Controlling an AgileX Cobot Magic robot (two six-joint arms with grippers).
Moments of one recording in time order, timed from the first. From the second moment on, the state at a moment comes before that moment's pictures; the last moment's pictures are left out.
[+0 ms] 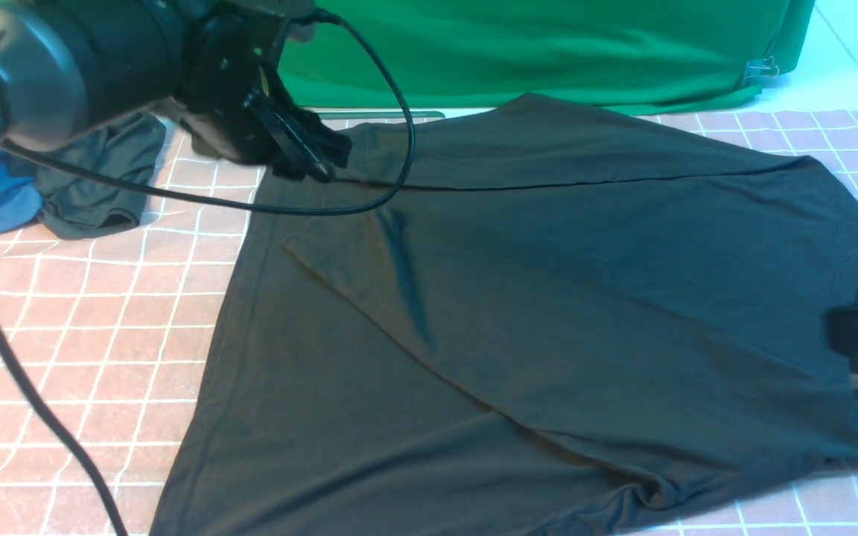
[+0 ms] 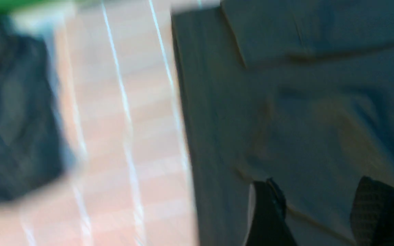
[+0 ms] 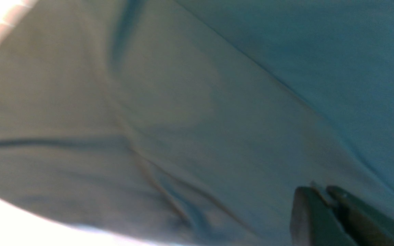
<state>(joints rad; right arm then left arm) 0.36 0.89 -0.77 -0.01 0.75 0.11 -0.33 1.77 -1.46 0.29 0.77 -0.27</state>
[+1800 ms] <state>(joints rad) 0.25 1.57 -0.89 -0.02 1.06 -0.01 -0.58 1.02 -0.71 -0.26 0.77 -0.20</state>
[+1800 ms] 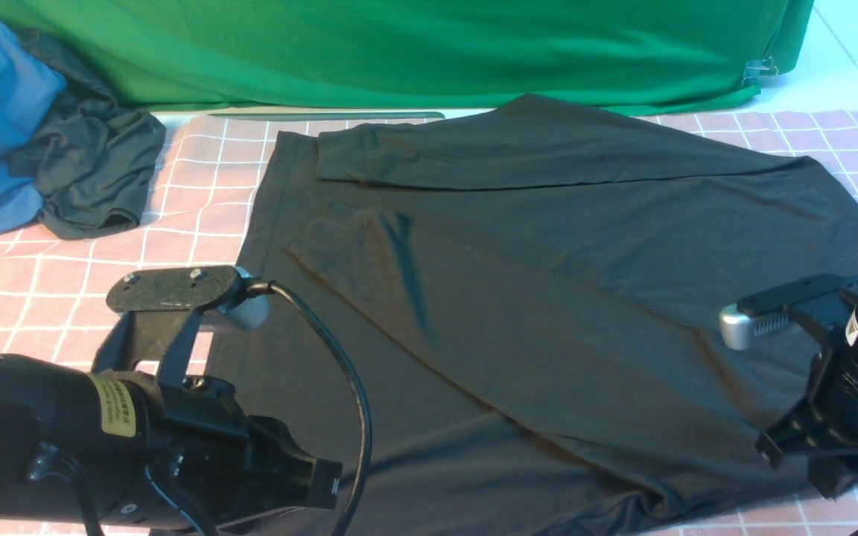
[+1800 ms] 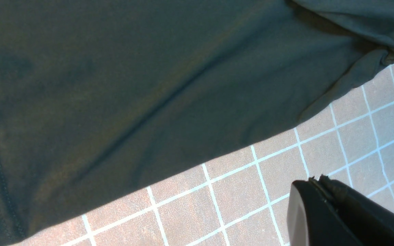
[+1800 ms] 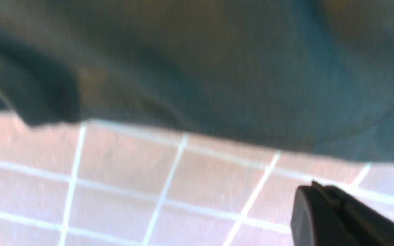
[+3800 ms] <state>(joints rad) 0.43 1.08 -1.02 0.19 1.00 -0.04 -0.14 2.36 -2.02 -0.07 0.59 -0.18</state>
